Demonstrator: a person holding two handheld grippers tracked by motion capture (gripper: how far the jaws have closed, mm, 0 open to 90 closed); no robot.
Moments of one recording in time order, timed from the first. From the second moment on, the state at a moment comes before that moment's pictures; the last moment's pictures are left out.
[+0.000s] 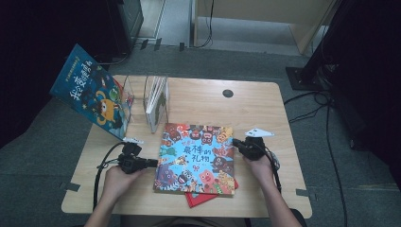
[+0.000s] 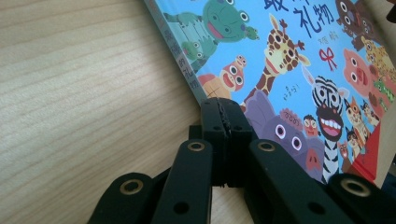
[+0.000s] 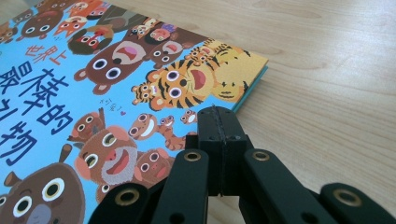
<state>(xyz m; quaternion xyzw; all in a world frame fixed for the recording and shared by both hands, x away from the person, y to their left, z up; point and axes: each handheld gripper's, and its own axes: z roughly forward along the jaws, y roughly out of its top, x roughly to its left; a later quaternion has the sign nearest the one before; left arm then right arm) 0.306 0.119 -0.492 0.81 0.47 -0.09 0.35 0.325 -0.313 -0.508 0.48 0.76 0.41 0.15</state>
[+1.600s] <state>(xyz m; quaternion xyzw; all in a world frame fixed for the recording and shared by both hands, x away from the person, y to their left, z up) 0.310 0.111 -0.489 0.81 0.46 -0.08 0.36 0.316 -0.305 -0.505 0.44 0.78 0.42 0.16</state>
